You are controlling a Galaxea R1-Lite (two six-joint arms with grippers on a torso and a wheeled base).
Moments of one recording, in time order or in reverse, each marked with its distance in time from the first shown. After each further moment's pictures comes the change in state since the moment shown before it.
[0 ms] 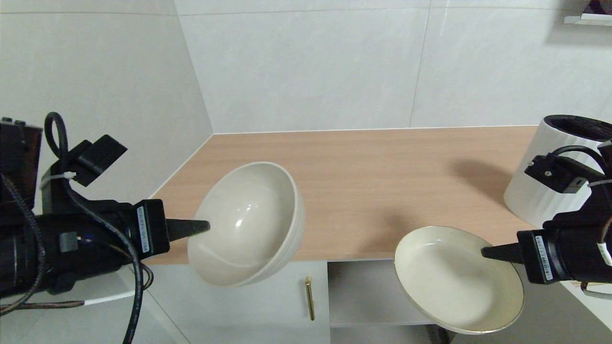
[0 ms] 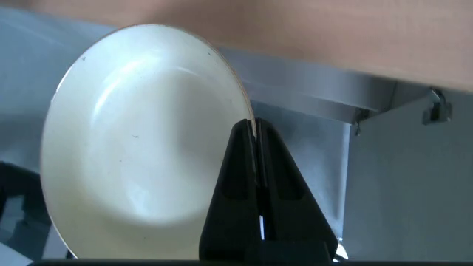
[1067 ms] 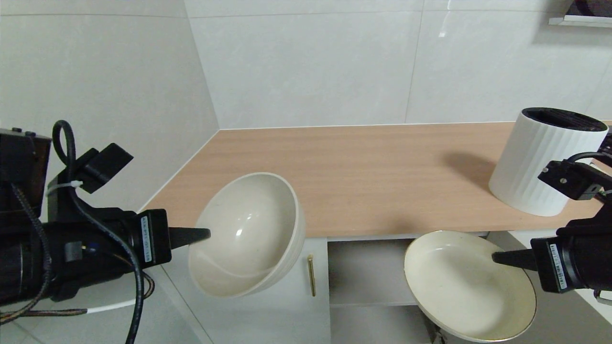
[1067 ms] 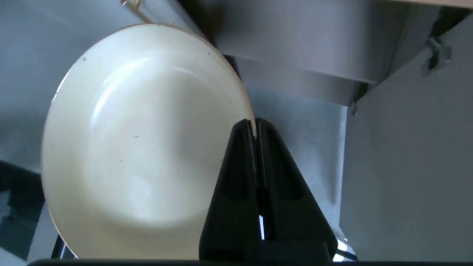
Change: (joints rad) left arm -0.002 0.009 0.023 0.001 -0.002 0.027; right arm -0.020 -0.035 0.042 -0.016 0.000 -0.024
